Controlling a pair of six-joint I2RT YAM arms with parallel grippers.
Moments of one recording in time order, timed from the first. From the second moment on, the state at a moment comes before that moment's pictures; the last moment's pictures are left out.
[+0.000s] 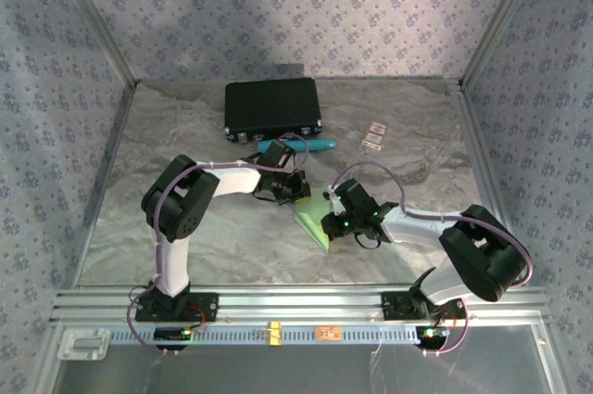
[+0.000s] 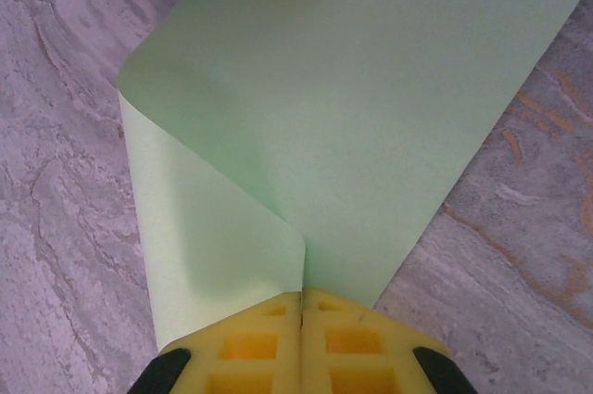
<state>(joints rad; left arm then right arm) -0.68 1.97 1.11 -0.14 0.48 -0.89 0.72 1.43 0.53 -0.05 -0.21 0.36</state>
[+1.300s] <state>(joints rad) -0.68 1.97 1.11 -0.13 0.49 -0.89 0.72 1.38 0.53 -0.05 -0.20 0.38</state>
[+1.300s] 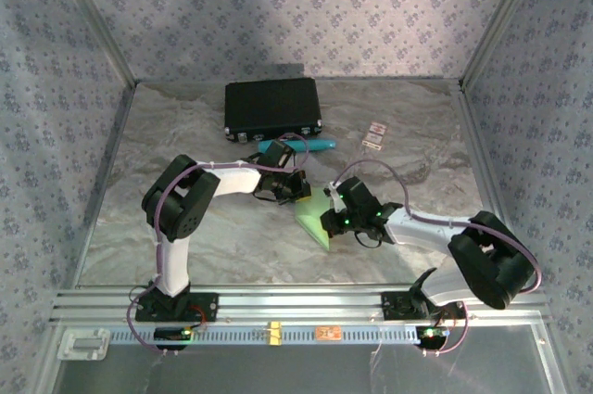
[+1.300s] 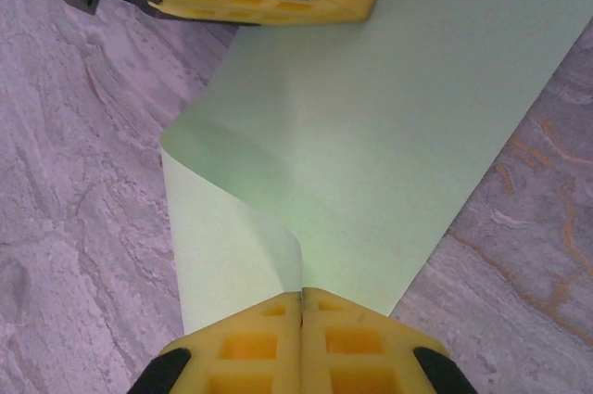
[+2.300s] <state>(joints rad) -0.68 1.97 1.12 -0.14 0.48 -0.89 0.72 1.45 0.53 -0.03 -0.20 0.38</state>
